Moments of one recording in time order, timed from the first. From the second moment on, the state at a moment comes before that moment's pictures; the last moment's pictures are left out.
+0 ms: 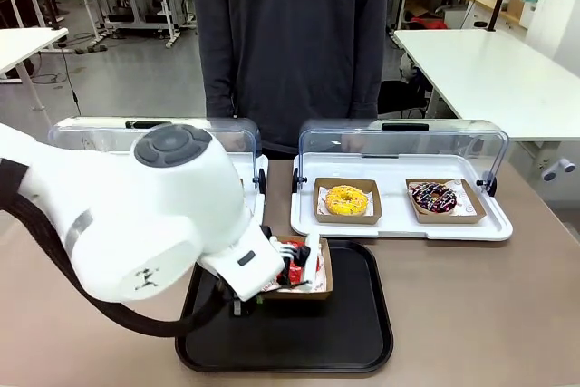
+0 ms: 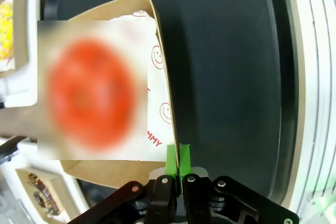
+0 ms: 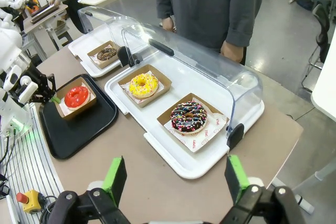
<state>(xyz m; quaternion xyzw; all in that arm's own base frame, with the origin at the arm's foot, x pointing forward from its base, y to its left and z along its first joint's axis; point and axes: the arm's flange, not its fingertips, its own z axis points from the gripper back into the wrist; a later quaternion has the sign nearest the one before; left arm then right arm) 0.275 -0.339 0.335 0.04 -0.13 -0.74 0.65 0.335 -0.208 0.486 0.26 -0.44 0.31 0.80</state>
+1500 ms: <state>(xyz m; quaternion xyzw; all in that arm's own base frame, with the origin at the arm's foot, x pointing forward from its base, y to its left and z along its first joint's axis) 0.266 -0.346 0.341 0.00 -0.13 -0.72 0.68 0.335 -0.208 0.486 0.26 -0.44 0.31 0.80</state>
